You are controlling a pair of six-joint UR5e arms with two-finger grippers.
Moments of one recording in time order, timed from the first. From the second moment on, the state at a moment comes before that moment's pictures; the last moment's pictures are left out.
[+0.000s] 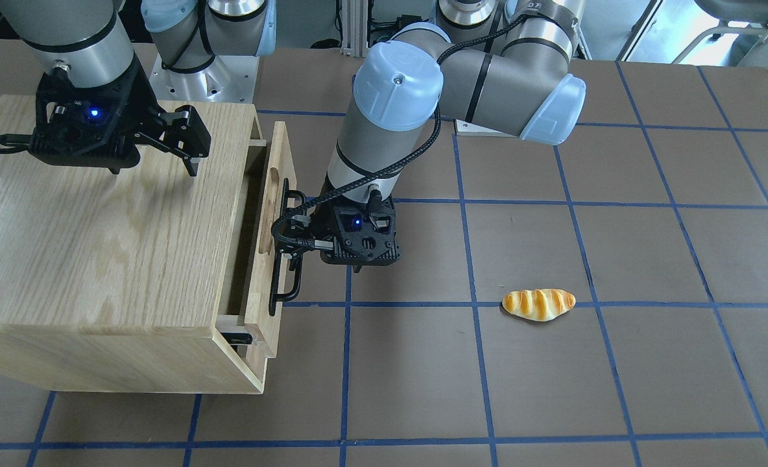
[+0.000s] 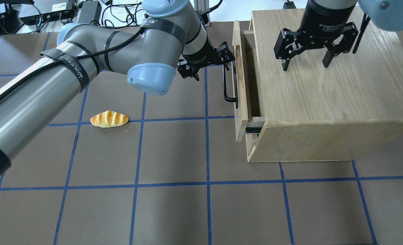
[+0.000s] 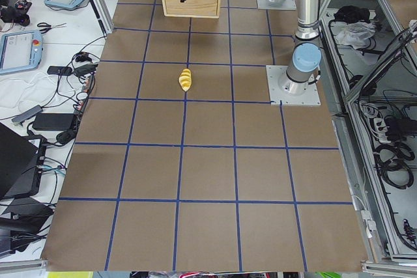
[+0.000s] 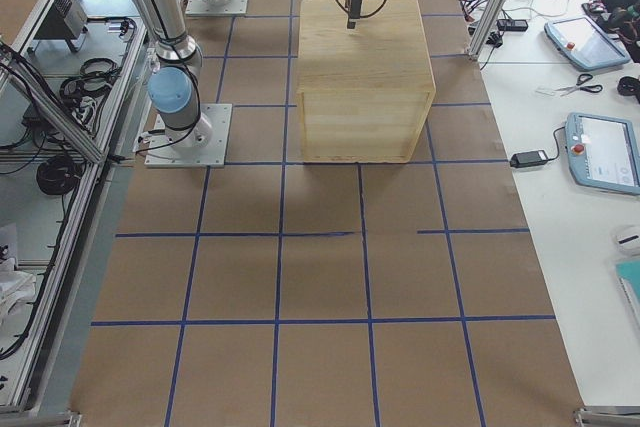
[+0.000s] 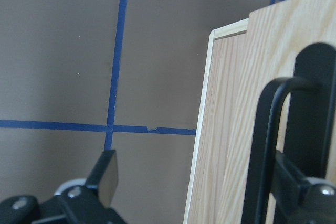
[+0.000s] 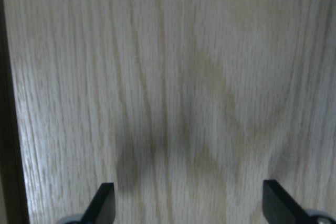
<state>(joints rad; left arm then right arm) -1.90 -1.93 -1.51 -1.01 1.37 -0.51 1.60 -1.49 1.43 -1.47 -1.61 0.02</state>
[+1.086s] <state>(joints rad) -1.84 -1.91 -1.52 -1.06 1.37 -0.45 1.60 -1.49 1.43 -1.47 -1.61 0.02</state>
